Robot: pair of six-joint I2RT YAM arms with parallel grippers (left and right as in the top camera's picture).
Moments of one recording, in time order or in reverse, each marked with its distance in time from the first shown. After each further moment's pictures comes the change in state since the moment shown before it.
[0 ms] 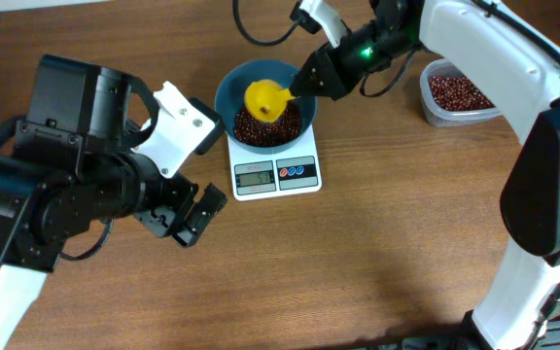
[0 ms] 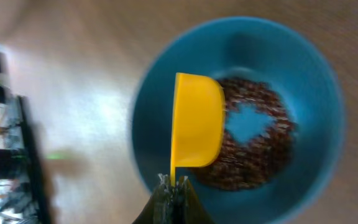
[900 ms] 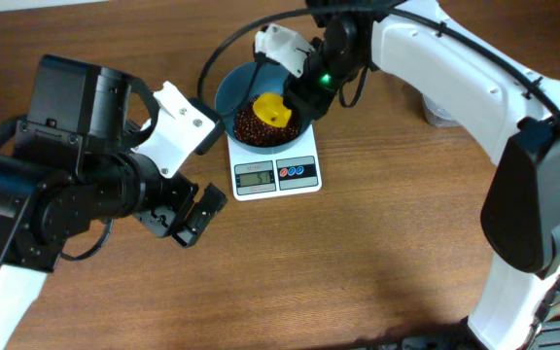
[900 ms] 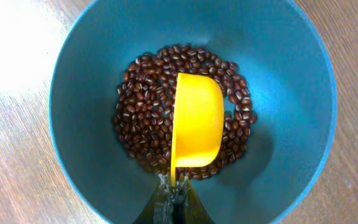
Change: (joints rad) left arm 0.000 0.000 0.000 0.000 0.000 0.000; right arm 0.176 0.000 0.000 0.027 0.432 -0.163
